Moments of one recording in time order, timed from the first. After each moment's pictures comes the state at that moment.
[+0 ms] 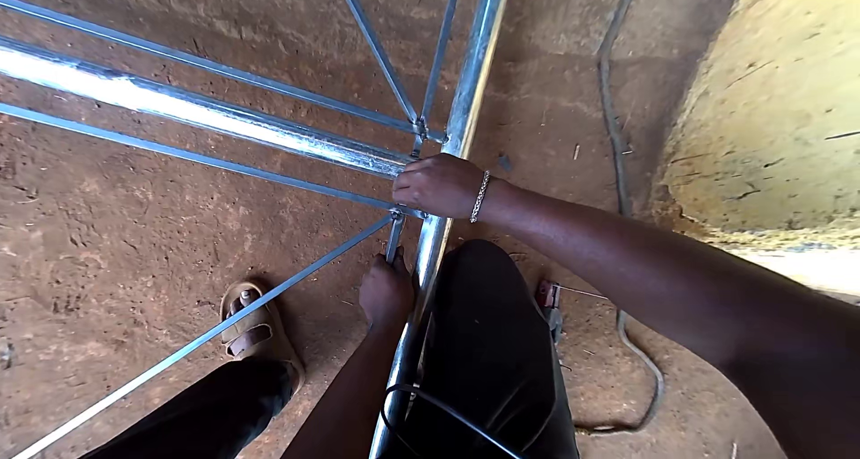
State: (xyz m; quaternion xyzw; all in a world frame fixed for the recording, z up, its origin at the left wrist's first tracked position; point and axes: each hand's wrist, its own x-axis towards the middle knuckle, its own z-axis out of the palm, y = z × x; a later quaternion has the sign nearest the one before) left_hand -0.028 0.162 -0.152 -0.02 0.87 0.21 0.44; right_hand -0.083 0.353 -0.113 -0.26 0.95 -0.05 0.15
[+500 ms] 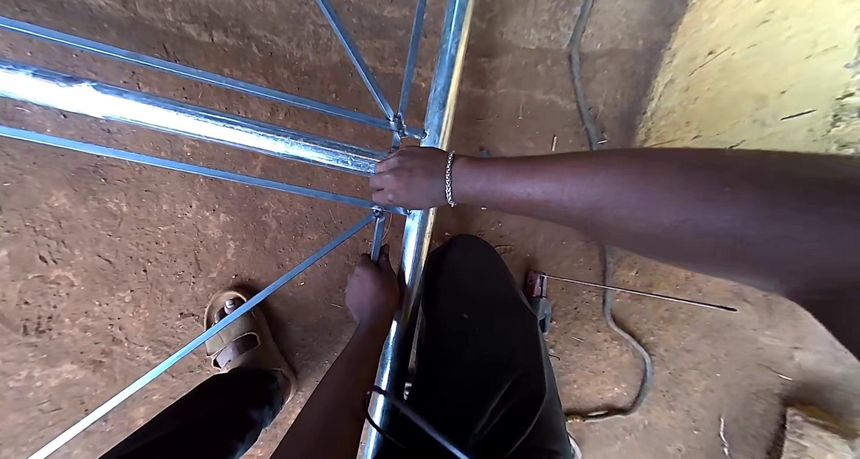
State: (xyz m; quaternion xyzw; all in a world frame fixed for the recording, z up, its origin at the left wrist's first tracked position) left_hand -0.026 0.161 -0.154 -0.02 0.87 0.22 0.43; right_hand -0.097 0.352 -0.104 -0.33 0.92 0.01 0.22
